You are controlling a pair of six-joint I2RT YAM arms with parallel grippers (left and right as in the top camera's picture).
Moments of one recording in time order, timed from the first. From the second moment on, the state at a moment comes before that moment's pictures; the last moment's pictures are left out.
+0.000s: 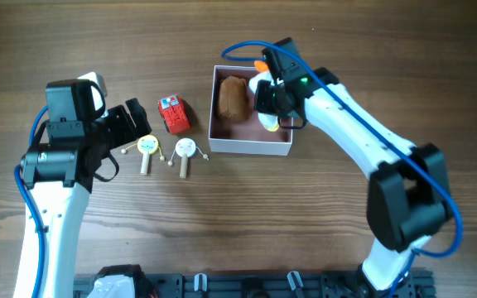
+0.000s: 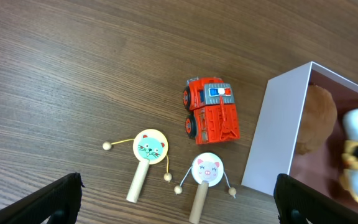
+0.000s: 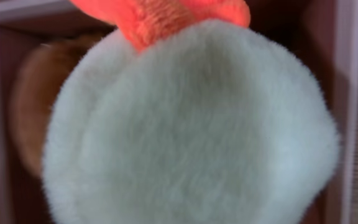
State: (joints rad) left arm 0.04 1.19 1.09 -0.82 0.06 -0.33; right arm 0.46 1.94 1.45 -0.66 -0.05 0.58
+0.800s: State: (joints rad) left arm 0.04 1.19 1.09 -0.82 0.06 -0.33; right arm 0.46 1.70 1.45 -0.60 0.00 0.40
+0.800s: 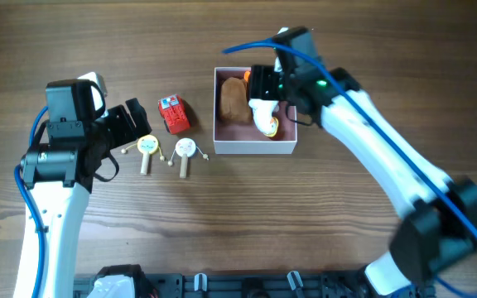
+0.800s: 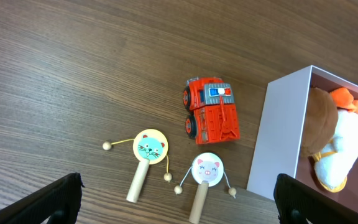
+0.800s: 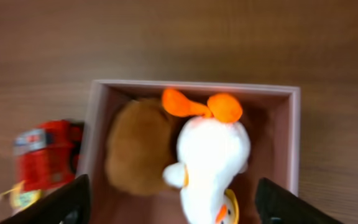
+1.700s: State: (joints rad) left arm 0.02 1.44 1.18 -0.82 0.16 -0.60; right arm -0.03 1.63 1.46 -0.95 -0.11 0.37
